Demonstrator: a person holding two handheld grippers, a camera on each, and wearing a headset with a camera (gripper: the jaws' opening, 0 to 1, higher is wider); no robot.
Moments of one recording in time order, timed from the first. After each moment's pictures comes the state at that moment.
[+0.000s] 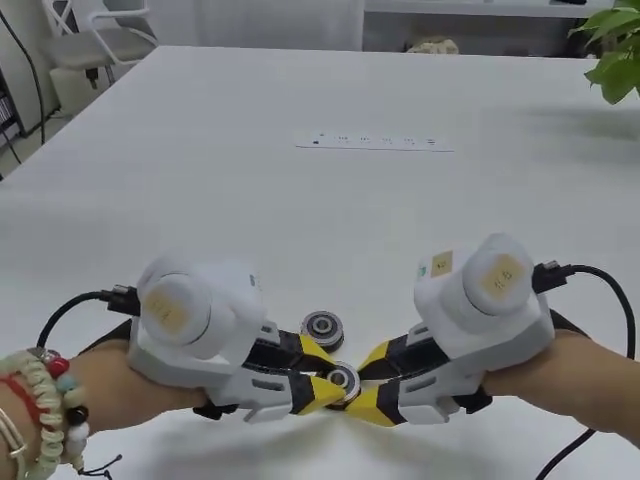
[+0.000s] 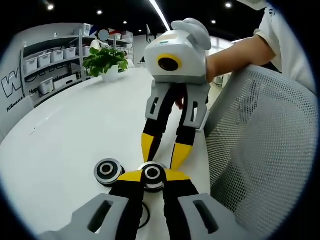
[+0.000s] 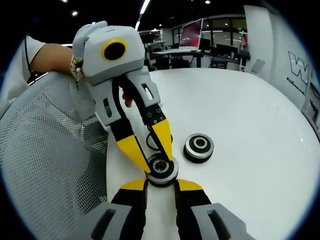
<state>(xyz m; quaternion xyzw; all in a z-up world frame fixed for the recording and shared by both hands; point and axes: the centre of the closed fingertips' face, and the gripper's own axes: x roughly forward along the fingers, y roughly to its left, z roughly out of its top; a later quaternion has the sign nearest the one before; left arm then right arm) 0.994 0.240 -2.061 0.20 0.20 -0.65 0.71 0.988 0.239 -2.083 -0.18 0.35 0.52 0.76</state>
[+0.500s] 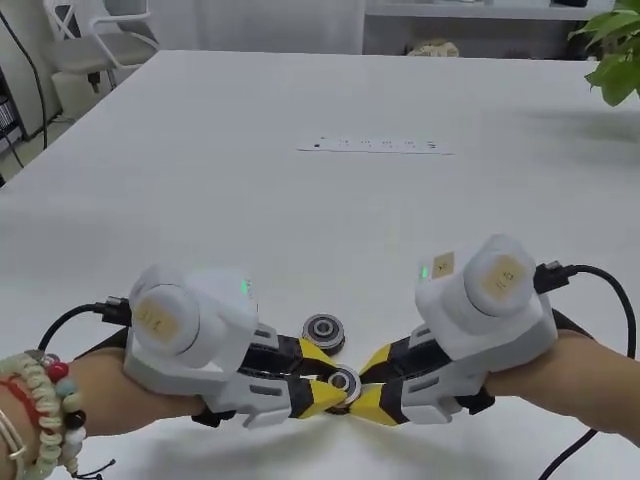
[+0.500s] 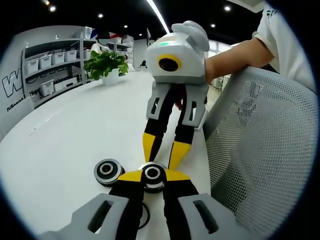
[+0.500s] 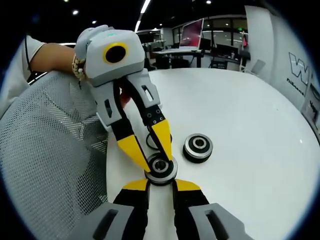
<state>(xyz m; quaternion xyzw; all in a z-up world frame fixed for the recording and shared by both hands) 0.995 0.238 -2.060 0.19 0.19 -0.65 0.71 0.988 0.238 -2.081 -0.18 0.35 0.52 0.76</state>
